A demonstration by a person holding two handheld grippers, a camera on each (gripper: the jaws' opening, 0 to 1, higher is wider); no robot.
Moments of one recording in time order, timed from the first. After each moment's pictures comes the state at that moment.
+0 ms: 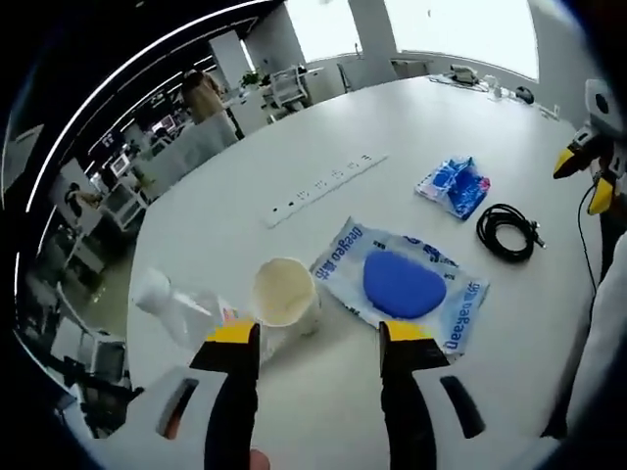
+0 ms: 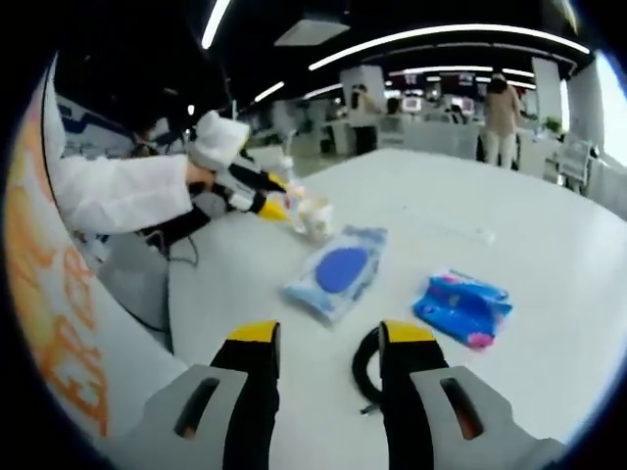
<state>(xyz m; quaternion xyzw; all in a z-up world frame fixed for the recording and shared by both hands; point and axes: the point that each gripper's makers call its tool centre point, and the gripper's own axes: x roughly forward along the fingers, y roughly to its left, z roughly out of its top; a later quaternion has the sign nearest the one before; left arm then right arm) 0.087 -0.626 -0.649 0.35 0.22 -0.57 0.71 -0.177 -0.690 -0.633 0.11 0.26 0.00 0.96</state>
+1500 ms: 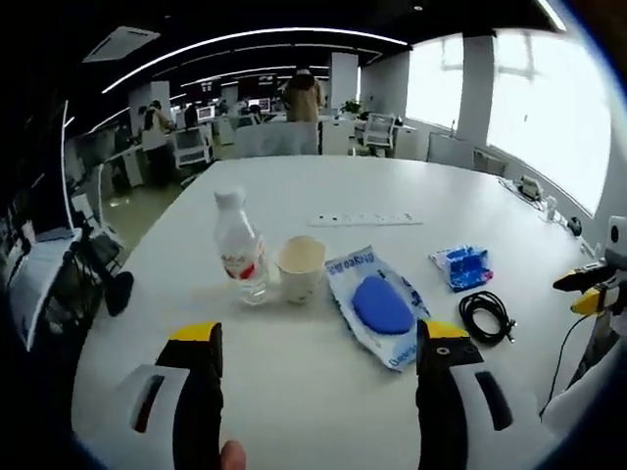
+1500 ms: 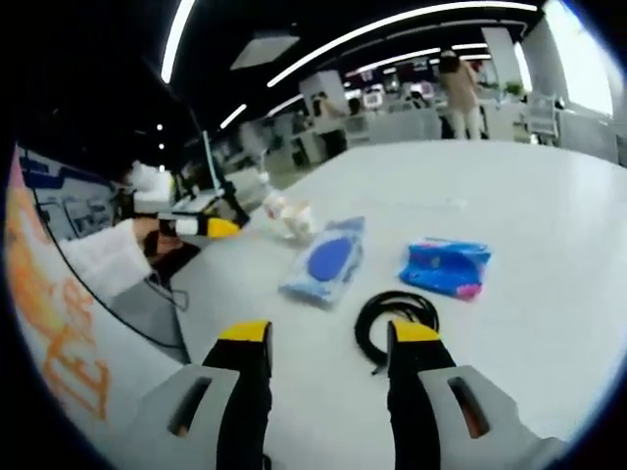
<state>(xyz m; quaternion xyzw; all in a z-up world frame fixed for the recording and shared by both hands) 0.051 -0.570 -0.627 0.11 0.28 -0.48 0.82 -0.217 -0.695 -0.630 0.19 0.25 -0.06 0.95</state>
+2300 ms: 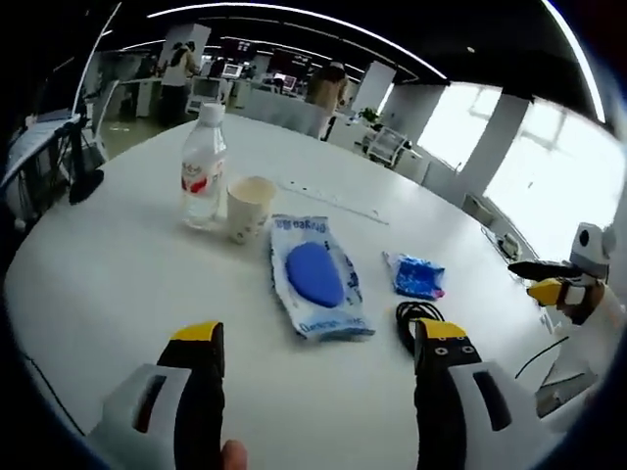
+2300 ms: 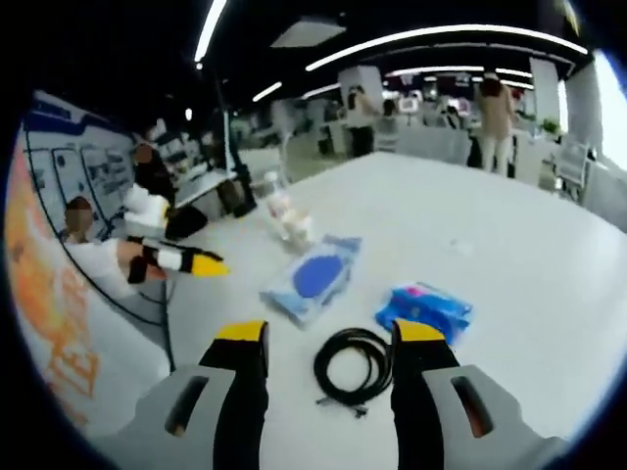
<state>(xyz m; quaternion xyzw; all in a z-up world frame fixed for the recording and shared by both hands) -0.033 -0.576 -0.669 -0.03 0.37 -0.48 0.80 -0.190 -0.744 -0.597 0.06 0.29 0.02 0.96</state>
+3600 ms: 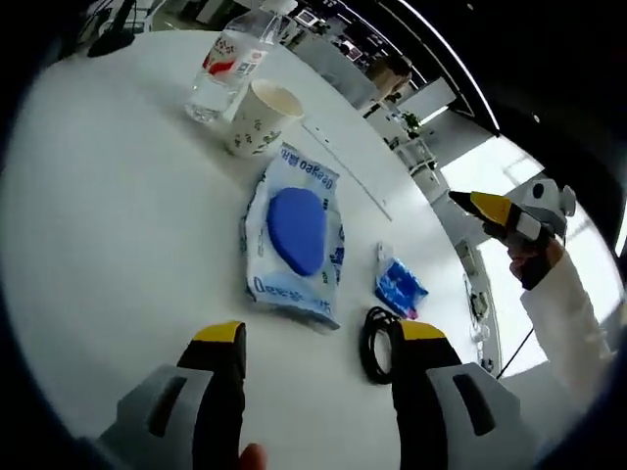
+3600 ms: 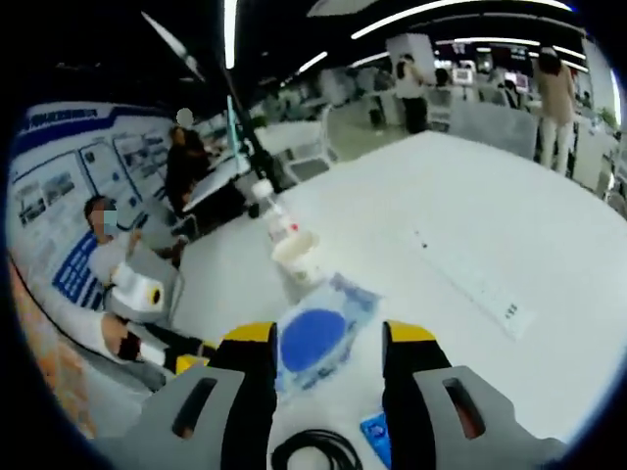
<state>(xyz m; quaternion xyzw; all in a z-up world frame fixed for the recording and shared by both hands) -0.052 -0.624 -0.727 -0.17 0.52 -0.40 0.73 -0.002 -0.790 -0.637 0.13 0.34 0.13 0.92</state>
